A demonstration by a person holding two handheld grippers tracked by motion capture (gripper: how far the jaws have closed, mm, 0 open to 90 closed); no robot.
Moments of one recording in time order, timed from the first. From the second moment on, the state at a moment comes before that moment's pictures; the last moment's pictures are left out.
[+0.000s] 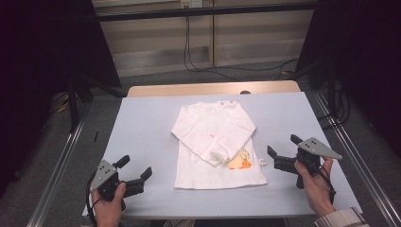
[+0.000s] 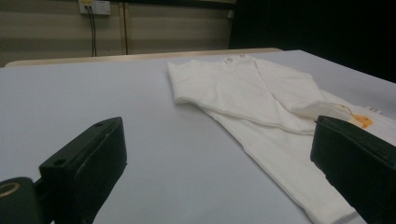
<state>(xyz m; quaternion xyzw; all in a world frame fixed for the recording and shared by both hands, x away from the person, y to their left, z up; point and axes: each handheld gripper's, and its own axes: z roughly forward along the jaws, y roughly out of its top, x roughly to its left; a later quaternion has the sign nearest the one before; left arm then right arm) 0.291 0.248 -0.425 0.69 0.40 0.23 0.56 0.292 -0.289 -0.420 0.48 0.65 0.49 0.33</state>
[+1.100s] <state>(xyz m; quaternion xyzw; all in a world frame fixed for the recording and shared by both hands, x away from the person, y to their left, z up) 0.287 0.263 -0.422 0.66 0.43 0.24 0.57 0.248 -0.325 -0.432 0.50 0.61 0.48 0.38</state>
